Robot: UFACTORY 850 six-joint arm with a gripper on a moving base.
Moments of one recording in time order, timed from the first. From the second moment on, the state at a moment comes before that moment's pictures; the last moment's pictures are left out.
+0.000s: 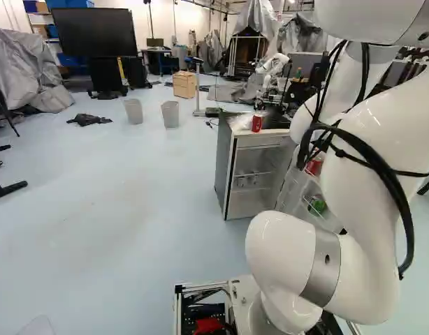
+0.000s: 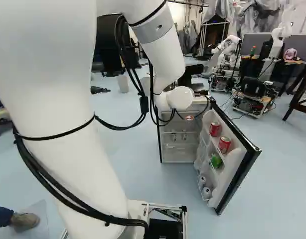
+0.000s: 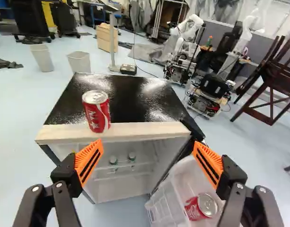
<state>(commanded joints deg) -36.6 -7.3 -40.6 -35.1 38.5 9.5</state>
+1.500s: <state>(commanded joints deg) -48.8 -5.3 -49.0 -21.7 6.7 9.5</state>
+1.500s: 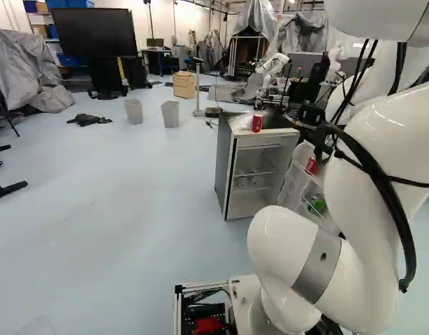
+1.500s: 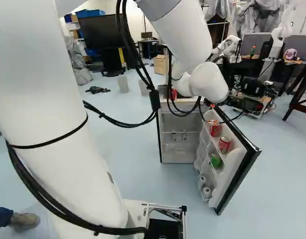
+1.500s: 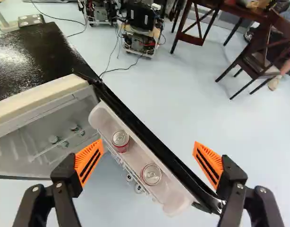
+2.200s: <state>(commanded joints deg) -51.5 -13.9 -59.0 -7.5 -7.9 9.5</state>
